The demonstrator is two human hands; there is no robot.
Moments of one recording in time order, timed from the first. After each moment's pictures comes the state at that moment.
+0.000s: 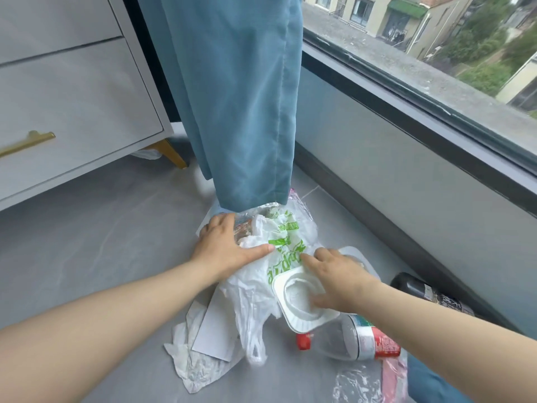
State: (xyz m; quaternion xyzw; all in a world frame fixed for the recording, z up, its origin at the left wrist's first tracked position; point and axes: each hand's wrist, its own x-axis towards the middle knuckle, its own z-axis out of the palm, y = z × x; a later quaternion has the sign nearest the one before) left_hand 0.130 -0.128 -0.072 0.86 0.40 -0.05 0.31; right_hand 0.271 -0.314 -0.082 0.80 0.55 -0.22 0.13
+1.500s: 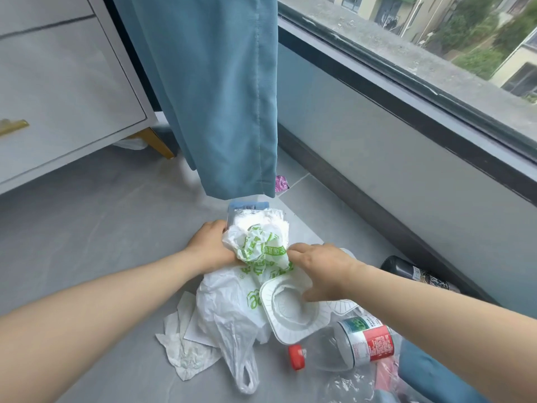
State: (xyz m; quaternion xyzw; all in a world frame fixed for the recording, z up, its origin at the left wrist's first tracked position) left_hand 0.128 -0.122 -0.097 0.84 0.38 -0.13 0.37; right_hand 0.266 -0.311 -0.074 0.74 0.62 -0.25 0.13
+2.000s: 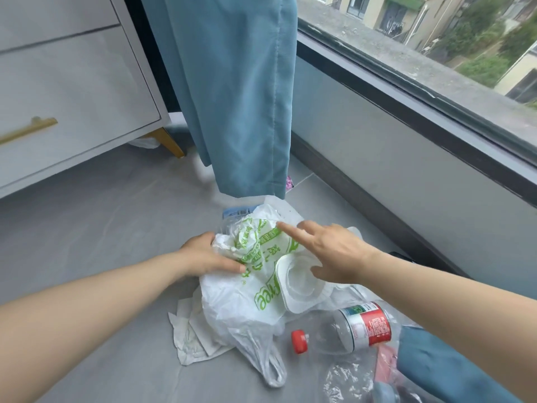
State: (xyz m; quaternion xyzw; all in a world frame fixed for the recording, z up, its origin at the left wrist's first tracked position) left_hand 0.087 -0.111 -0.092 0.76 0.43 -0.19 0.45; right_hand 0.270 -0.312 -0.044 0.75 0.64 -0.13 0.11
